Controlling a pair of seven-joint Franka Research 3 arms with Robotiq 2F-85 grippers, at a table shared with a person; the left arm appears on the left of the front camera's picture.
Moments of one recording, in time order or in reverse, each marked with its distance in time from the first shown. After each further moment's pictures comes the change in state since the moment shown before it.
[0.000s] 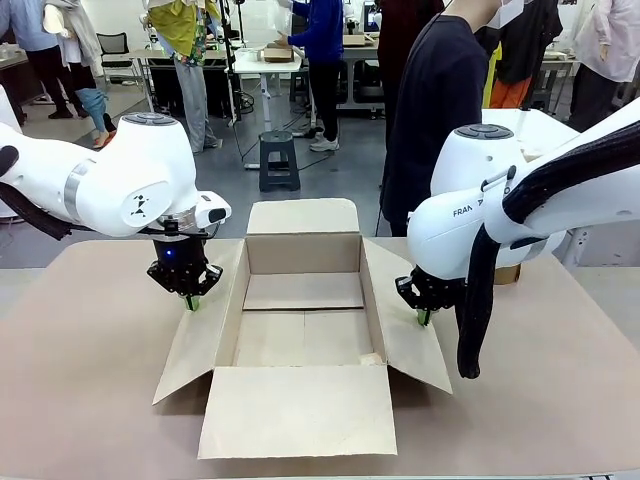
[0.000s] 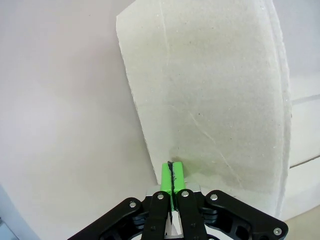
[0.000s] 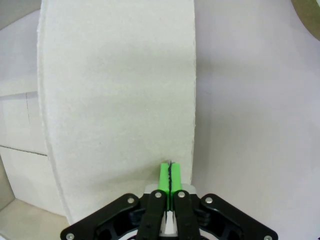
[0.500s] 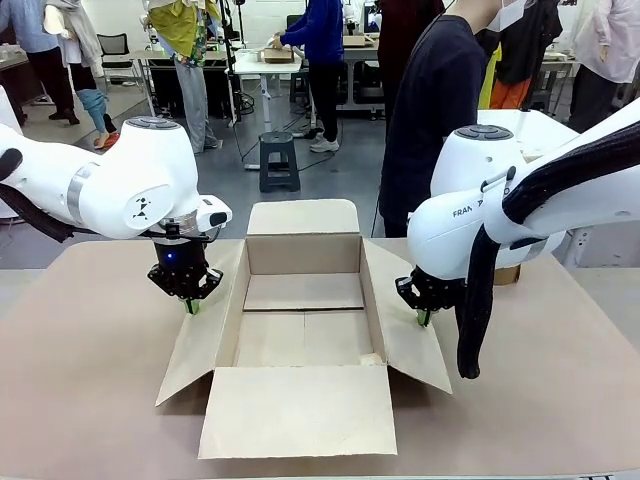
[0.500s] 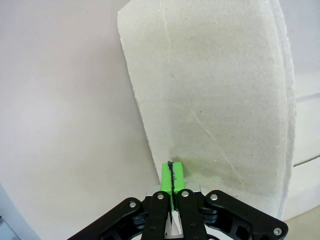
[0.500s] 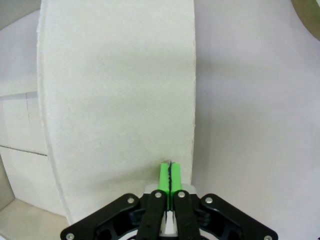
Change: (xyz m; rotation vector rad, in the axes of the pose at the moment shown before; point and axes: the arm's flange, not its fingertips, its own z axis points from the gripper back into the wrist) left arm -0.001 0.000 -0.003 0.002 0.010 -0.002; right arm 0.000 0.000 0.000 0.000 0.000 0.000
